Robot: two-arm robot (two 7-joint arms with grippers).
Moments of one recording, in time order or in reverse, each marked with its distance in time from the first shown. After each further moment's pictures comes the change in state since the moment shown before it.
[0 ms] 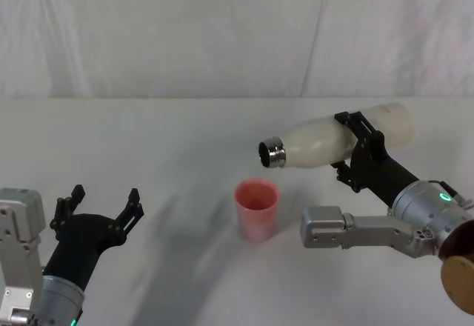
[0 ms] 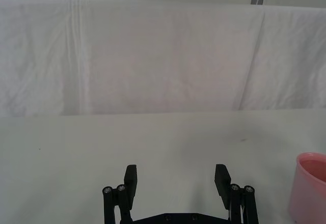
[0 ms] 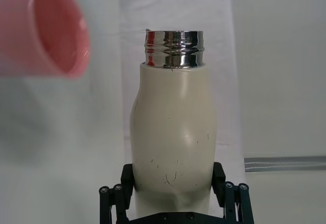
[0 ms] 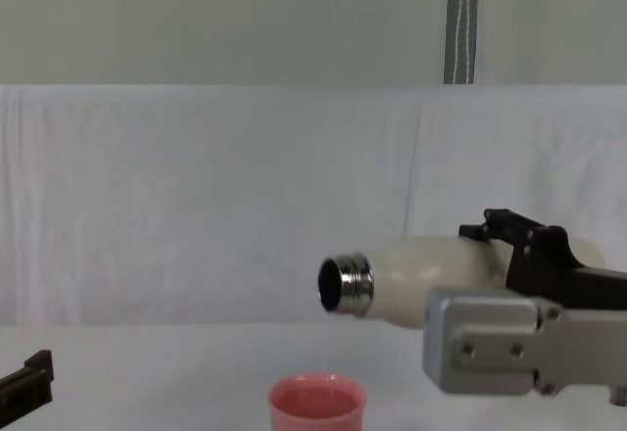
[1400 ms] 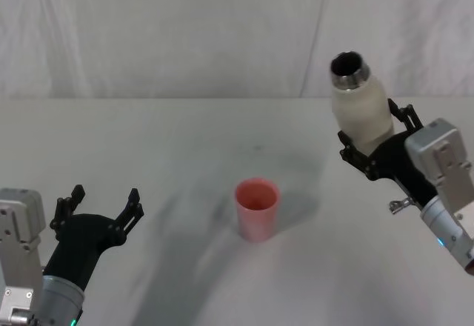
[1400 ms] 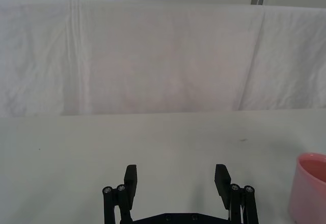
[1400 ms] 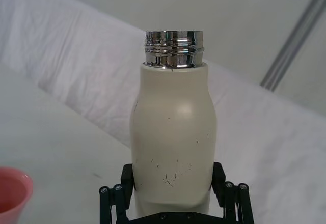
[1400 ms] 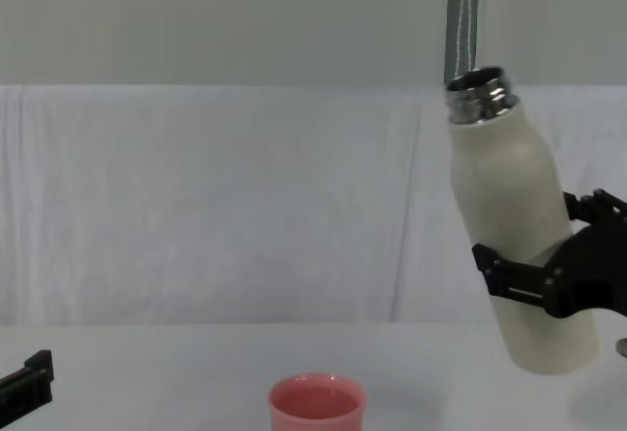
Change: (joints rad) left arm 0.000 0.000 0.000 0.000 0.000 0.000 0.000; right arm -0.184 -0.217 0.333 -0.007 0.788 -0.172 0.063
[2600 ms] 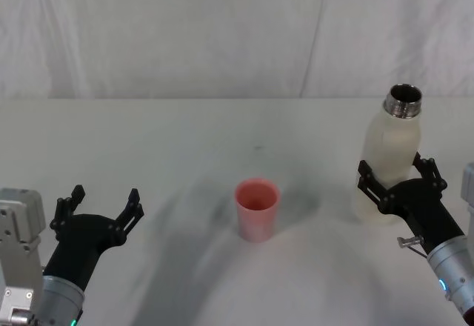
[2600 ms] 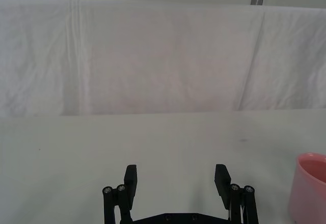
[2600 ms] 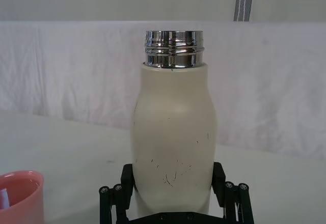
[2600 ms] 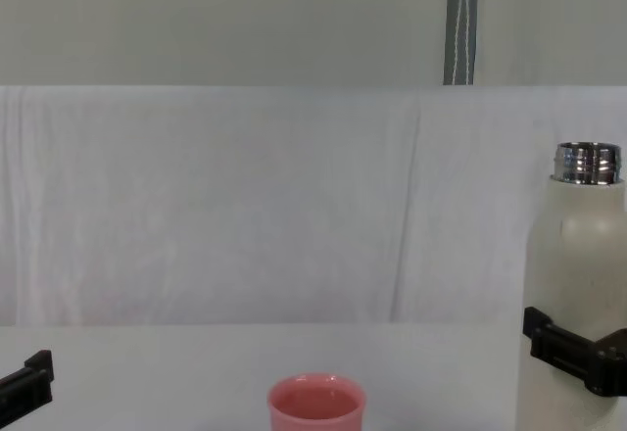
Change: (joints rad) left arm 0.000 0.000 0.000 0.000 0.000 0.000 0.000; right arm -0.123 -0.104 0.090 0.051 0.265 -0.037 -0.005
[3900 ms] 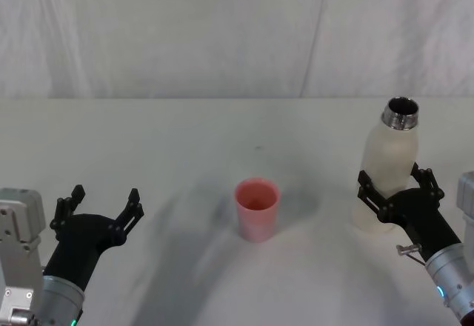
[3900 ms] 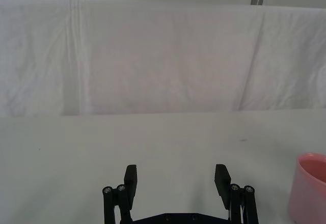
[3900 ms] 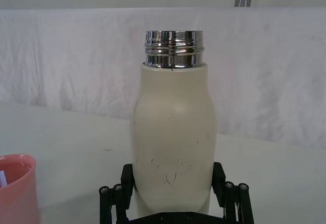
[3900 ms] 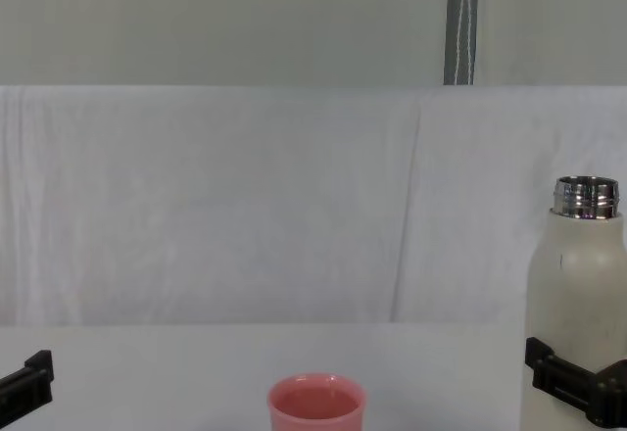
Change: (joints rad) left arm 0.000 0.000 0.000 0.000 0.000 0.000 0.000; right arm 0.016 0.002 0.000 0.074 0.005 -0.033 0.008
